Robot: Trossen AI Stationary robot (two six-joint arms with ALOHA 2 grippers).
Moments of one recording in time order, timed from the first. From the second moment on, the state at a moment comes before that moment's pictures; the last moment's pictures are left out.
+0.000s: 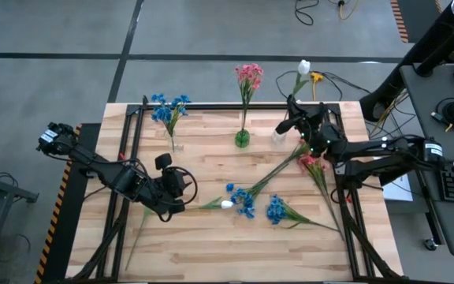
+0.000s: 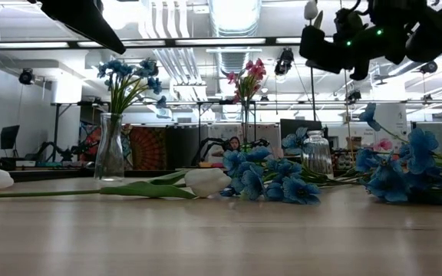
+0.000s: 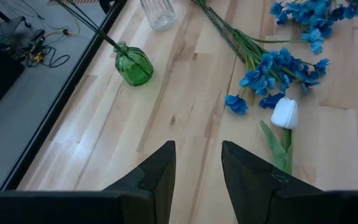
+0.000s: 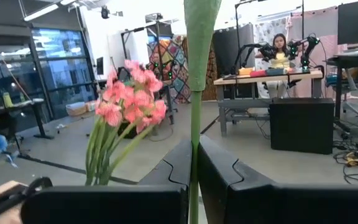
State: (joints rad) left arm -0.52 1.22 0.97 -0.75 -0.75 -0.47; right arm -0.32 1.13 0.41 0.95 0.76 -0.02
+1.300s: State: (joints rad) left arm -0.52 1.22 0.97 -0.75 -0.75 -0.46; right arm -0.36 1.22 0.41 0.95 0.76 -0.01
